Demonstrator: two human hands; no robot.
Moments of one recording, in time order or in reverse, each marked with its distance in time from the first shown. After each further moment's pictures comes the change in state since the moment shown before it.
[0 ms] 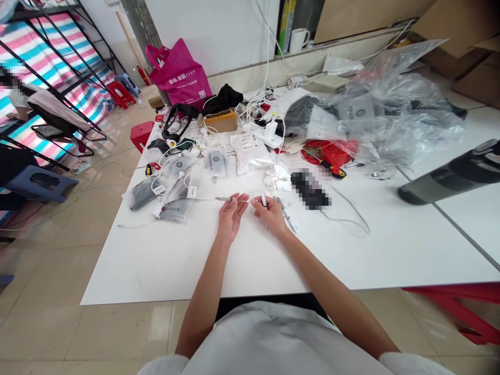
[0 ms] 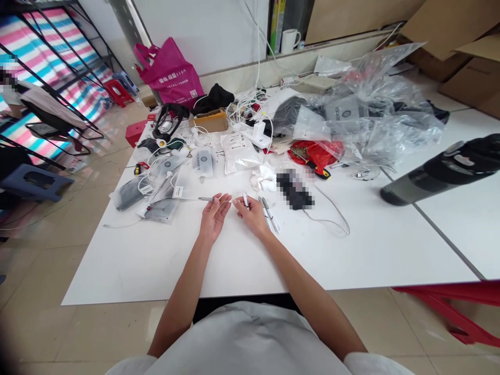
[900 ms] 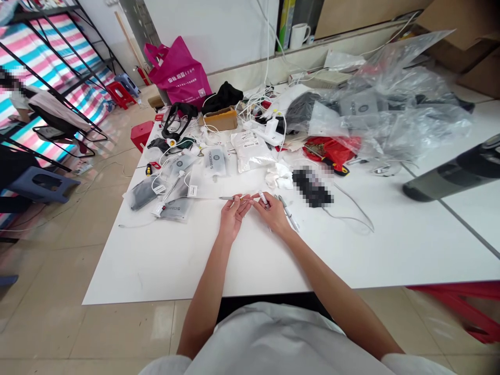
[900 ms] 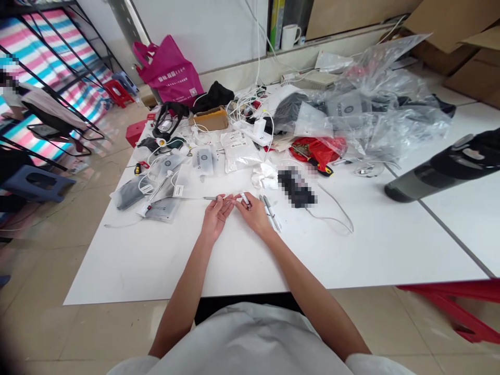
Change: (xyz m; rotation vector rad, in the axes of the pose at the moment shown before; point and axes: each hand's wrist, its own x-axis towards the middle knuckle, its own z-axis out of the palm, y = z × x) left_hand 0.005 -0.005 -0.007 0.033 -0.006 -0.068; right_hand 0.003 0.001 -0.008 -0.412 0.015 -0.146
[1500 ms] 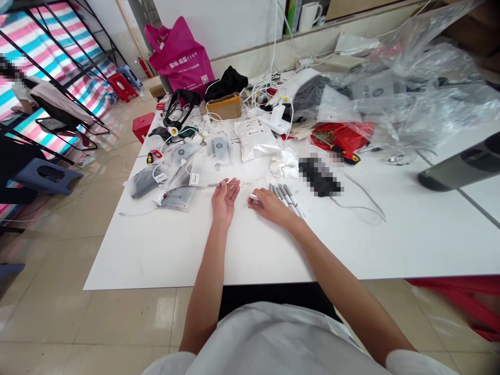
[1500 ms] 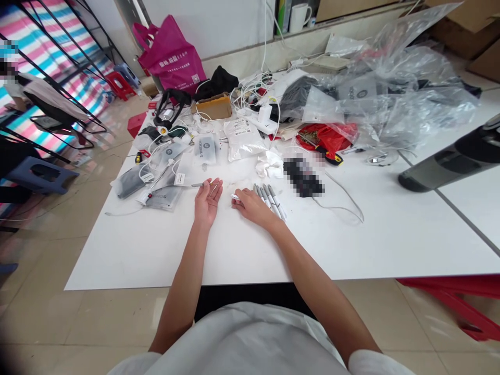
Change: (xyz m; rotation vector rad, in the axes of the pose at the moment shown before) left_hand 0.006 0.019 -0.018 -0.004 0.110 0.192; right_hand -0.001 0.018 -0.002 -0.474 -0.443 -0.328
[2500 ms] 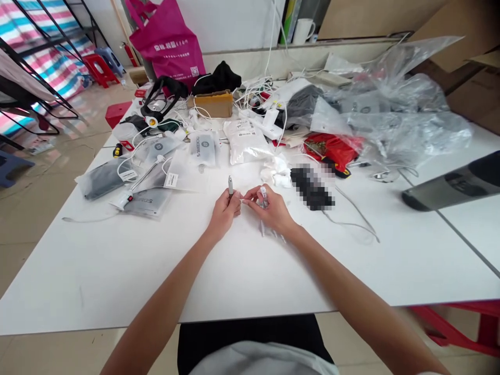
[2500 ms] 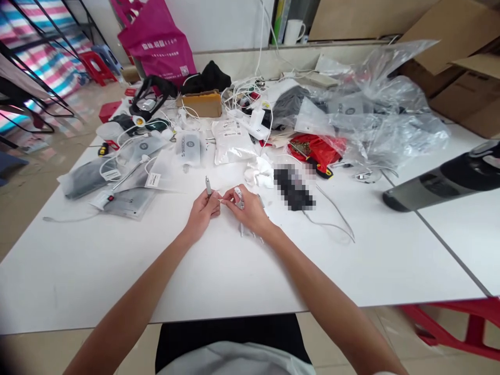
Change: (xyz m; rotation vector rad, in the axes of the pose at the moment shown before) left_hand -0.007 -0.025 0.024 0.335 -0.327 -0.084; right_hand 0.005 0.007 -0.025 0.328 0.260 0.141
